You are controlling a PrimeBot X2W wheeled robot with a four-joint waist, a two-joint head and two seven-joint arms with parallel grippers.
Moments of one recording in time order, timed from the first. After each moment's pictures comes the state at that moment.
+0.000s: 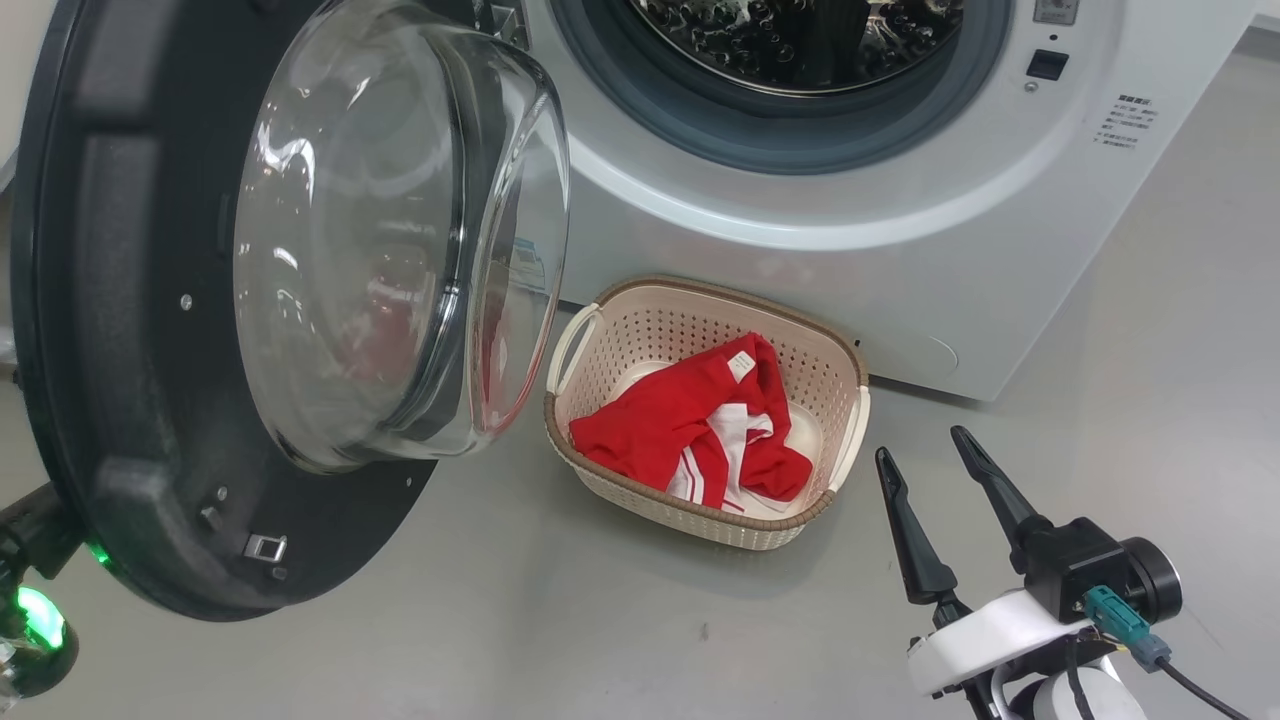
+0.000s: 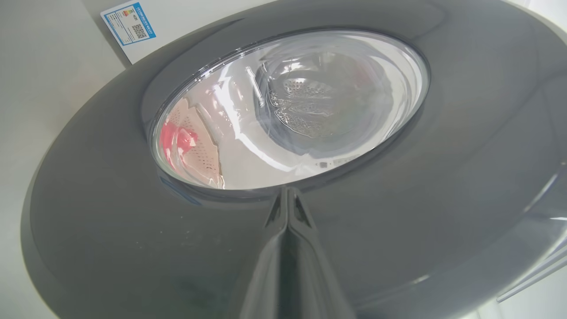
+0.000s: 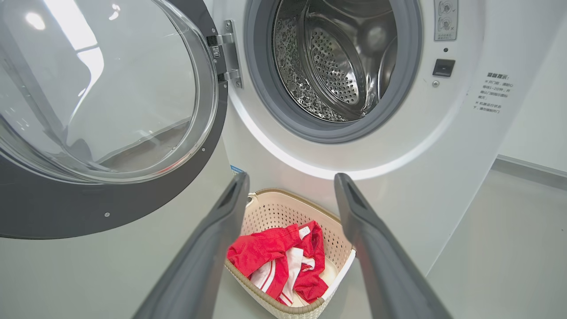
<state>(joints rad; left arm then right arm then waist) -0.22 0.44 0.12 0.32 -1.96 -0.11 0.91 0.03 -0.09 0.26 0.04 0.20 0.01 -0.19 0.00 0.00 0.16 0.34</state>
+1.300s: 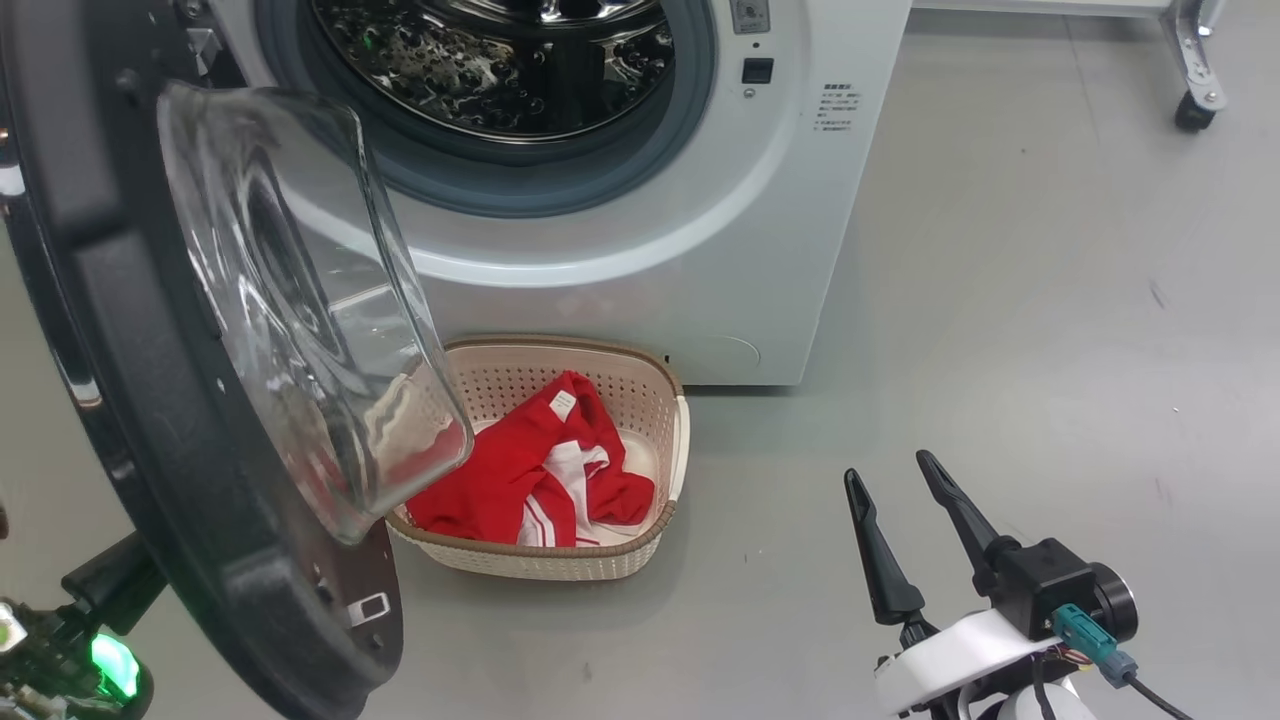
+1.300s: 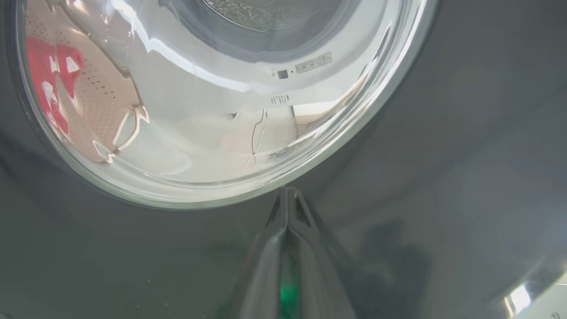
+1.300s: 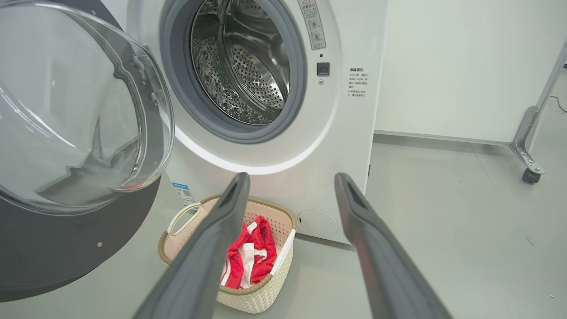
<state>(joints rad) -0.05 0.36 0.14 0.08 -1.98 -0.12 0.91 0.02 -0.06 0.31 0.12 0.25 0.00 -0.24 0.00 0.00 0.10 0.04</state>
